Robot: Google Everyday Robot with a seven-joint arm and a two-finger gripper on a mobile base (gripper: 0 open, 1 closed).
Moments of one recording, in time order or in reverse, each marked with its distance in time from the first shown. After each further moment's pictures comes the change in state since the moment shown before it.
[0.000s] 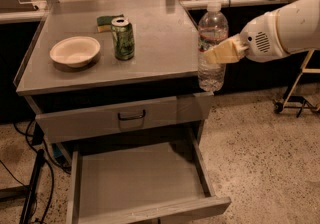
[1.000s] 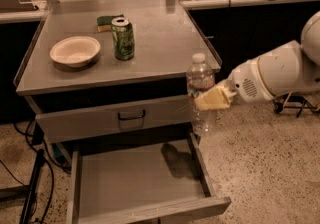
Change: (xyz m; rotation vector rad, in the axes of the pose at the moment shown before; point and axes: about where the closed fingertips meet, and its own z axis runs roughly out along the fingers) arm 0.086 0.047 0.035 -0.149 0.163 0.022
